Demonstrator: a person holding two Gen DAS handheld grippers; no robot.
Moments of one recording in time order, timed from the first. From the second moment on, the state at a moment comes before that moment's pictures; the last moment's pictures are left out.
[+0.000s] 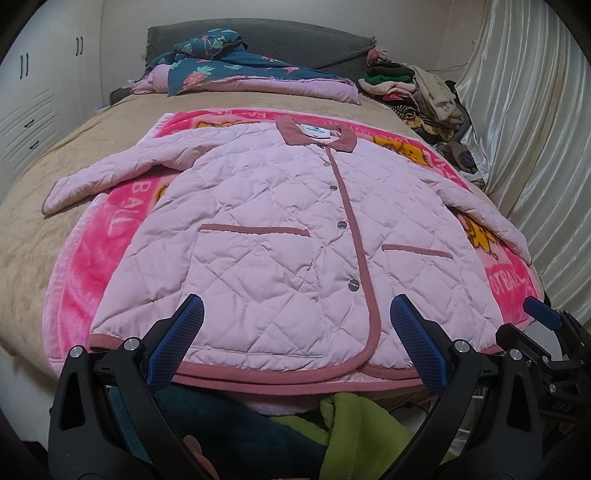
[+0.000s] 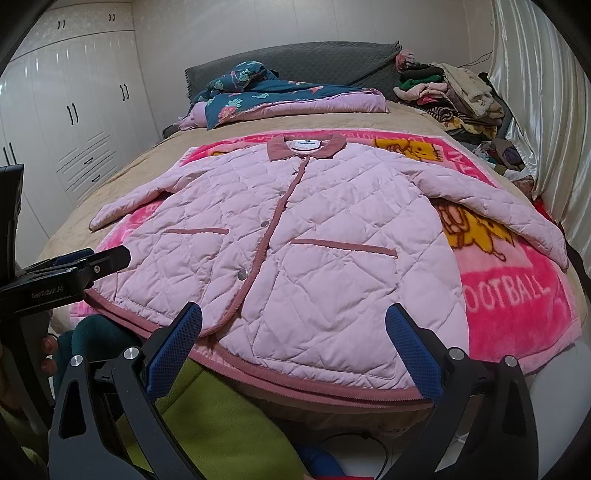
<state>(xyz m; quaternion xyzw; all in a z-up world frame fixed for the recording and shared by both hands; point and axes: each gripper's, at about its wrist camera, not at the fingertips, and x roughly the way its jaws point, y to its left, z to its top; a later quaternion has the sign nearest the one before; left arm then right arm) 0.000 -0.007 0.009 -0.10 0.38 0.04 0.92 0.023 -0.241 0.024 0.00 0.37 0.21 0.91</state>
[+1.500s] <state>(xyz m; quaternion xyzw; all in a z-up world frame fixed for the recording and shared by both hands) 0.126 0.023 0.069 -0.11 0.35 0.07 0.93 0.139 -0.216 0.090 0.00 0.30 0.20 0.93</state>
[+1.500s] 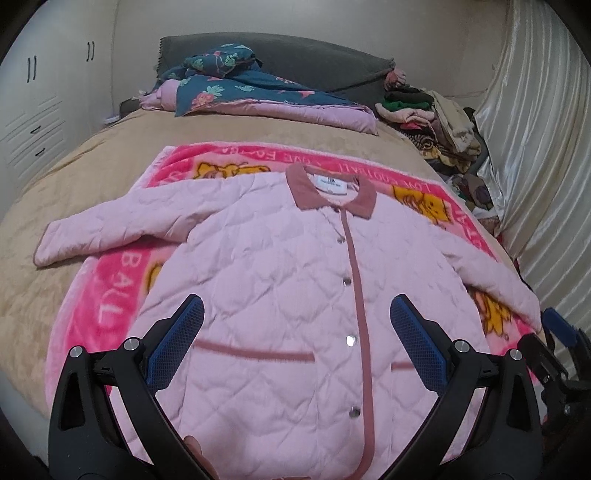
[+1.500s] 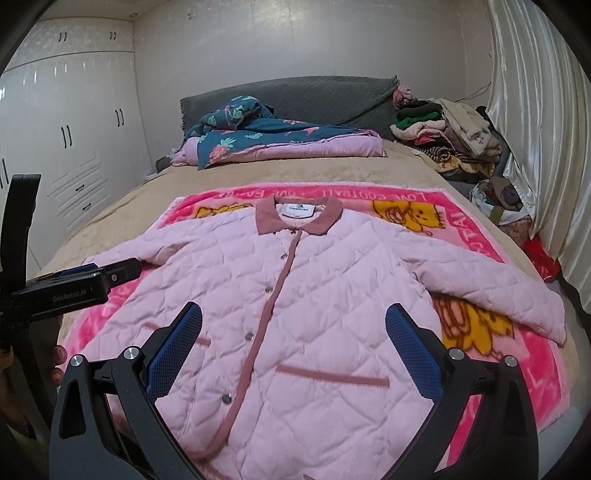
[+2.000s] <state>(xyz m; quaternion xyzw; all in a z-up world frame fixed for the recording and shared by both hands) 0.221 0.029 0.066 -0.11 0.36 0.09 0.92 0.238 -0.236 0.073 0.05 0.32 0.14 0.94</state>
